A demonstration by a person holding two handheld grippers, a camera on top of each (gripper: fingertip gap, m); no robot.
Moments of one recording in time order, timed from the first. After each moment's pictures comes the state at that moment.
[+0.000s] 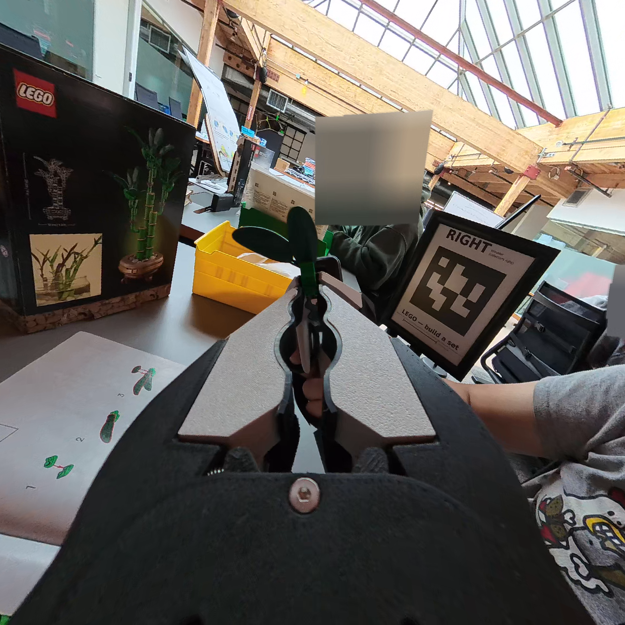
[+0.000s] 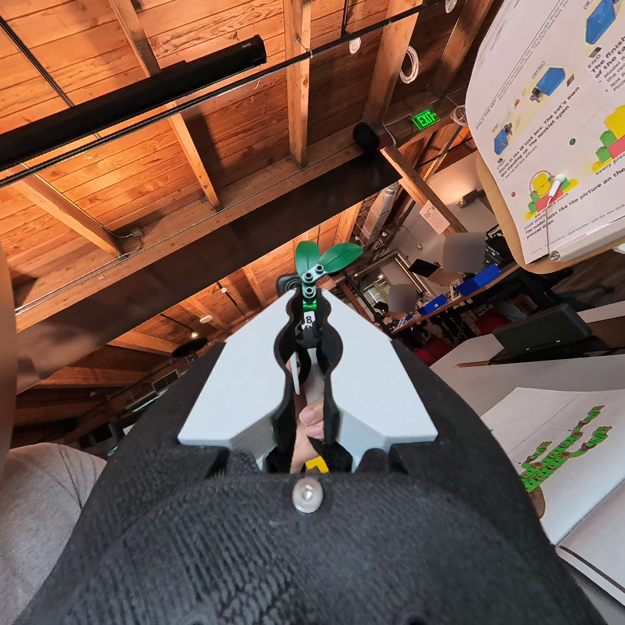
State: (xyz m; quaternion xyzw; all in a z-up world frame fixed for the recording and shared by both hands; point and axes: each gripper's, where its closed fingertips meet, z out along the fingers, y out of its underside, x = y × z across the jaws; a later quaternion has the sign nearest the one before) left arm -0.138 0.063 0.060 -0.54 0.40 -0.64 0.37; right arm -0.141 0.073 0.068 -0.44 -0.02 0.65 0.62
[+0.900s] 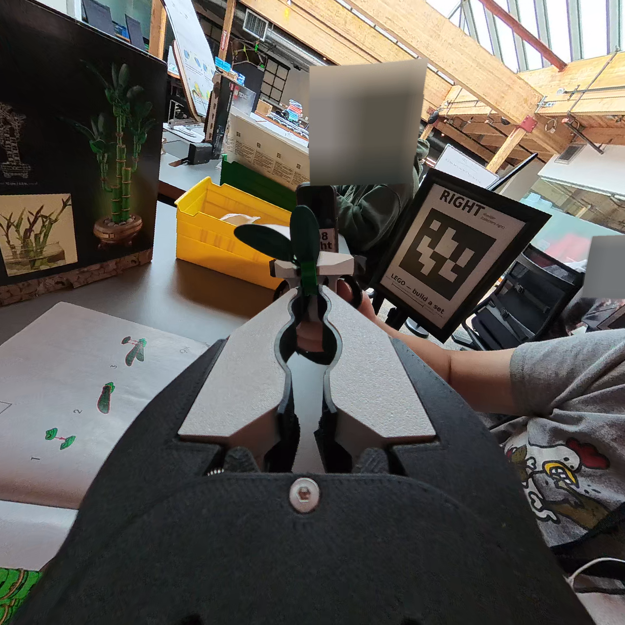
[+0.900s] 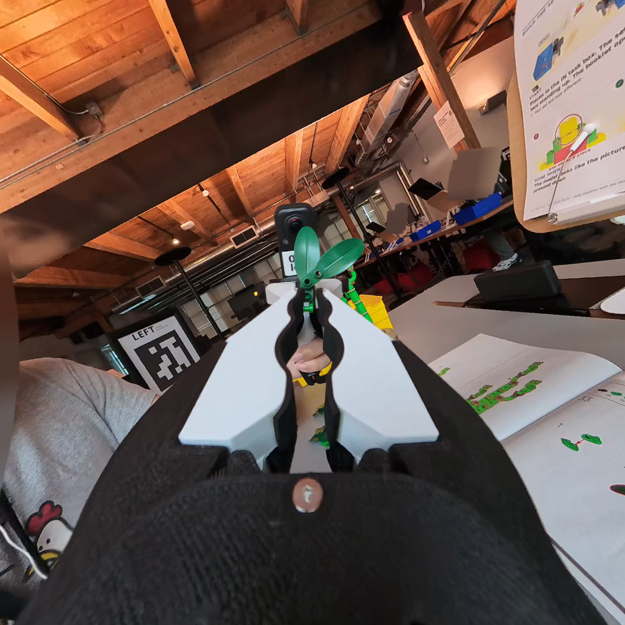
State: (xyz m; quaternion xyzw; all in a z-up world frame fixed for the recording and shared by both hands) left arm -0.142 0.058 0.047 -0.56 0.45 -0.62 0.32; right arm -0.138 0.068 0.054 -0.53 -0.14 0.61 0.57
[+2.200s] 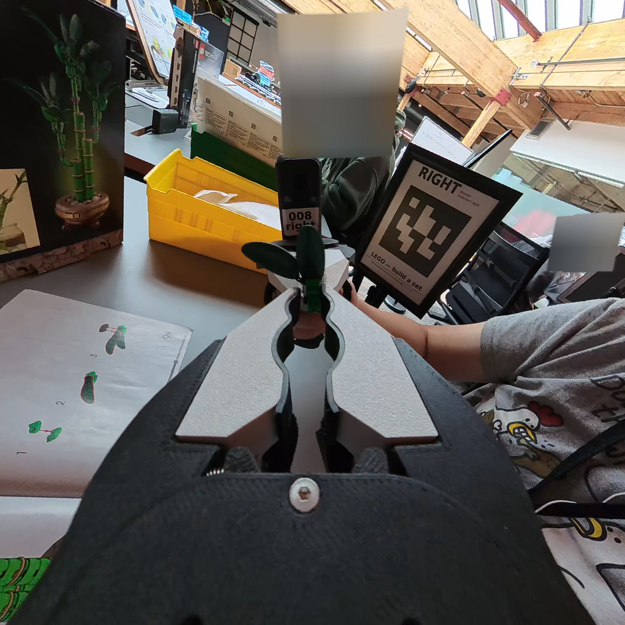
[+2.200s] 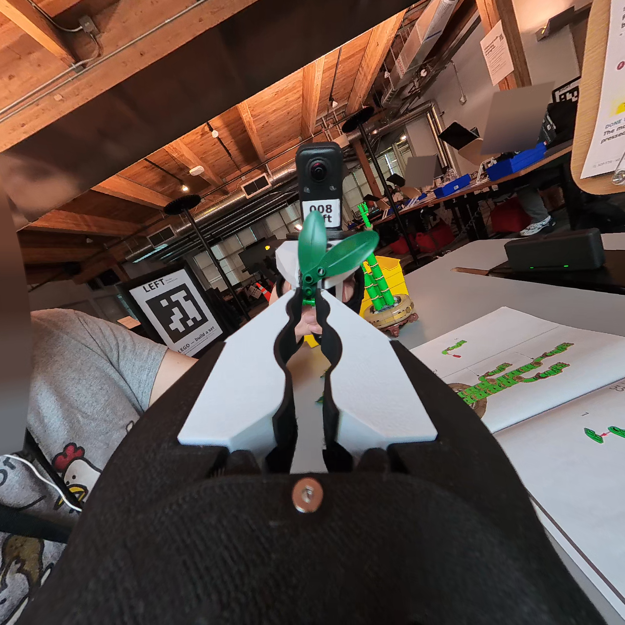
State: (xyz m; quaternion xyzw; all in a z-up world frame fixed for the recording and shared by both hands) left arm -0.152 0.051 0.044 -0.55 0.48 -0.63 0.27; right arm -0.161 0.055 0.041 -0.56 -0.21 0.60 0.53
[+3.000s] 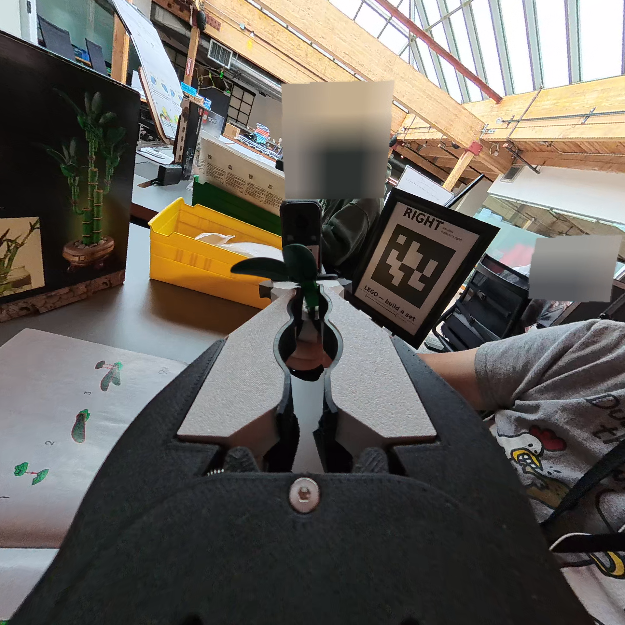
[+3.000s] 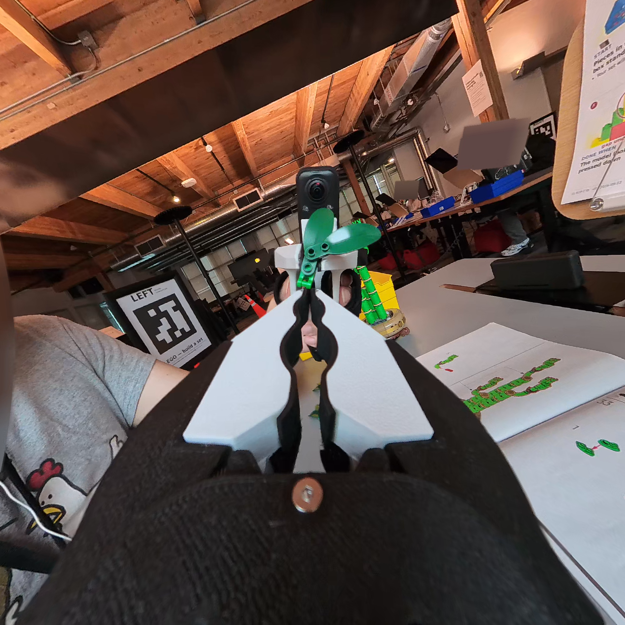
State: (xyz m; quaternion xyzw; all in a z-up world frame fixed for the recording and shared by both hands) left arm -0.150 0.054 0.062 -0.52 0.45 -0.66 0.31; right arm -0.161 0.054 0.049 -0.55 -0.20 0.59 0.55
